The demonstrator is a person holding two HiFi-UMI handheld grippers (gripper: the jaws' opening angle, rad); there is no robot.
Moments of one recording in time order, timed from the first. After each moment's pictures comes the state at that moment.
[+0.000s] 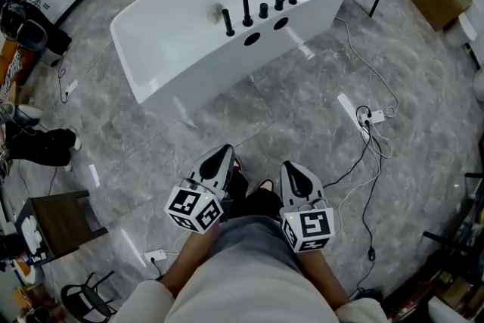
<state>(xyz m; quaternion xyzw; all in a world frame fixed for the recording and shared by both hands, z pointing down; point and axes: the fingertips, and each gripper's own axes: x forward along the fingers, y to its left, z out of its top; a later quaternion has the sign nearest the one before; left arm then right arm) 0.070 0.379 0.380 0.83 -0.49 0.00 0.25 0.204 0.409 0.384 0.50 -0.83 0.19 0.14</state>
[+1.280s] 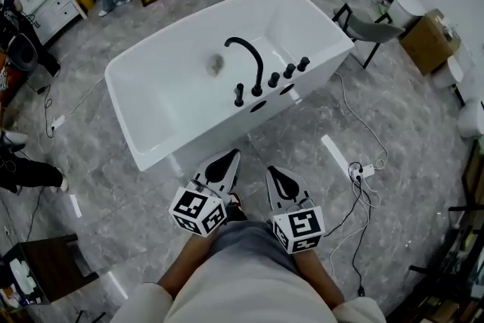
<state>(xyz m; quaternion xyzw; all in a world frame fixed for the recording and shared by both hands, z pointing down) -0.005 0.116 0.335 0.87 -0.45 -0.03 0.19 0.073 0.147 0.347 0.46 -0.86 0.13 0.16</state>
